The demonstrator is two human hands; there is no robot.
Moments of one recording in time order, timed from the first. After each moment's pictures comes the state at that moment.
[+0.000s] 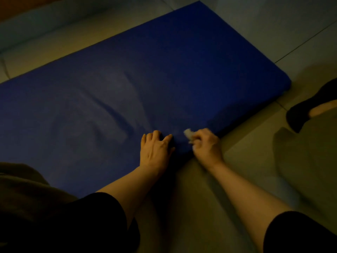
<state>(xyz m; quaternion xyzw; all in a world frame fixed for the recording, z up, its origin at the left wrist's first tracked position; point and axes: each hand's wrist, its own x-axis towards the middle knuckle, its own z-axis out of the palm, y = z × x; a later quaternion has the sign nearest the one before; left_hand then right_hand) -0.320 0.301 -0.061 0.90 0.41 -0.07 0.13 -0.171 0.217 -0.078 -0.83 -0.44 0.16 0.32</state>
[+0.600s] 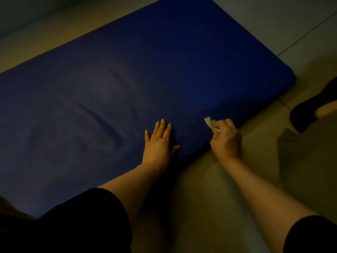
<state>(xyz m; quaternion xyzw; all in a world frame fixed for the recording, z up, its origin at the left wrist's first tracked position) -0.276 0.324 -0.092 0.87 0.40 -0.08 0.26 -0.107 0.227 -0.087 -0.91 -0.34 0.06 0.23</state>
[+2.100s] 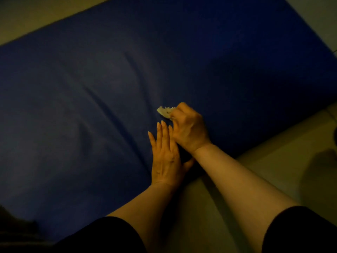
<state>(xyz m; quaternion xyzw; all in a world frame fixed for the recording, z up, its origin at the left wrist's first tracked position) -0.287 0.304 -0.124 0.87 0.47 0.06 0.15 -0.175 0.340 -0.102 -0.70 -0.62 0.12 0.33</state>
